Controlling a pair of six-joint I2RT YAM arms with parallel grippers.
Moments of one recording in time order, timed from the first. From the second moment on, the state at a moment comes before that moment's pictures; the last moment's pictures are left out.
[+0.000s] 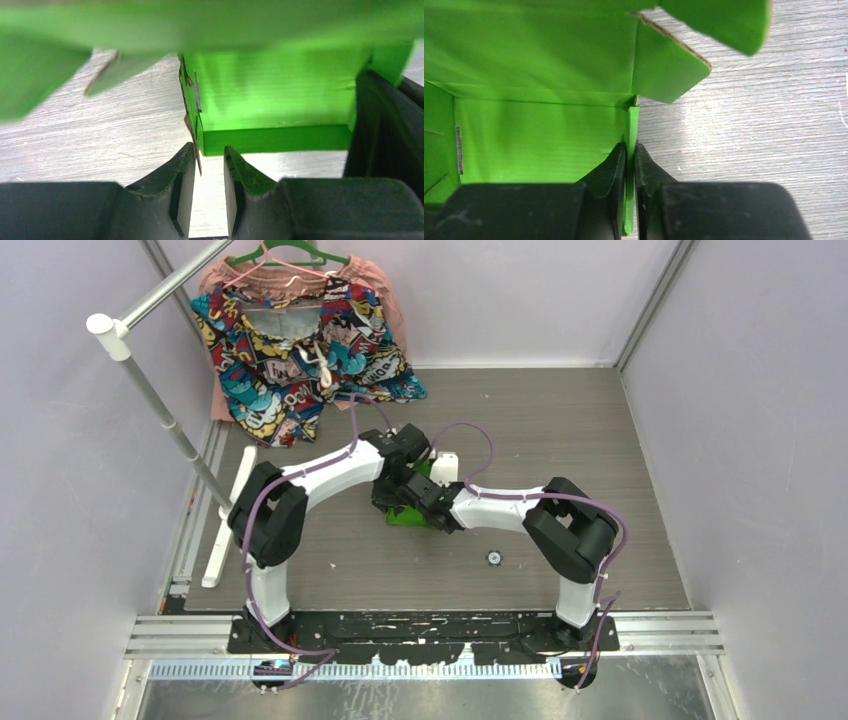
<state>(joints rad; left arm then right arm) -0.72 1.93 1.45 -0.91 -0.14 -0.49 0.93 1.83 1.07 -0.37 0.60 0.86</state>
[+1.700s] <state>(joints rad) -0.65 1.40 1.09 -0.60 -0.03 -0.52 0.92 1.82 1.06 -0.35 0.58 0.86</state>
